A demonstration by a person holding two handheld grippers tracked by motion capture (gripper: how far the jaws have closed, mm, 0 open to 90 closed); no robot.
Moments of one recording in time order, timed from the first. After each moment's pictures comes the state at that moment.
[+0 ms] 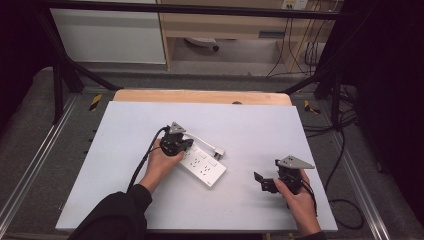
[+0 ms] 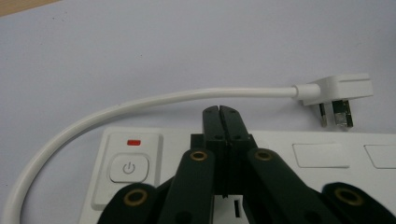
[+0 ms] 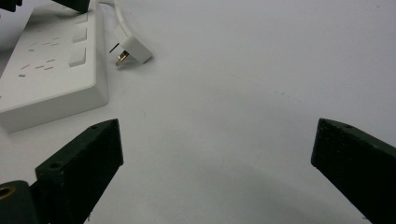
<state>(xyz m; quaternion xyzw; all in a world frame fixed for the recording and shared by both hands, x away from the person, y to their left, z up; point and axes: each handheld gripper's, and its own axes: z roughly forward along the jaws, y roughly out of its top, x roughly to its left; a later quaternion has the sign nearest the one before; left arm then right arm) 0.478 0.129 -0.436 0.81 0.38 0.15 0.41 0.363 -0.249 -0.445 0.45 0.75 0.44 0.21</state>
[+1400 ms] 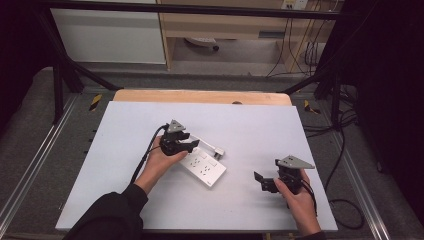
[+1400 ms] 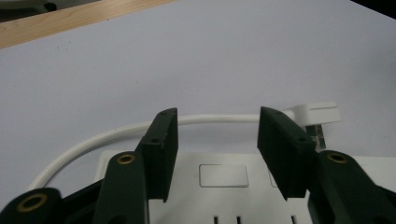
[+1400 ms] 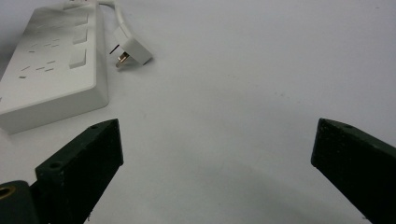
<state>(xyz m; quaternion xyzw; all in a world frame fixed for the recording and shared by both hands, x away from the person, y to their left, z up) 0.471 0.126 -0.421 0.80 0.37 0.15 0.44 0.363 -0.248 -0.444 0.45 0.75 0.44 0.21</state>
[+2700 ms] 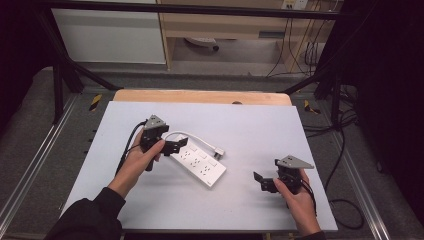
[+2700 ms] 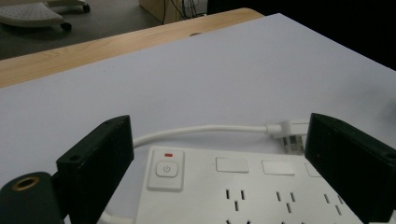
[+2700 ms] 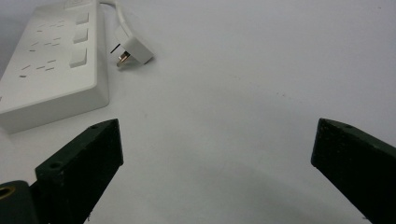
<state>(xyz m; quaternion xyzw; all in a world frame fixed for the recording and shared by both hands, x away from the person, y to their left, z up) 0.450 0.173 -0.382 0.77 0.38 0.17 0.48 0.364 -0.247 -0.444 0.45 0.75 0.44 0.21</state>
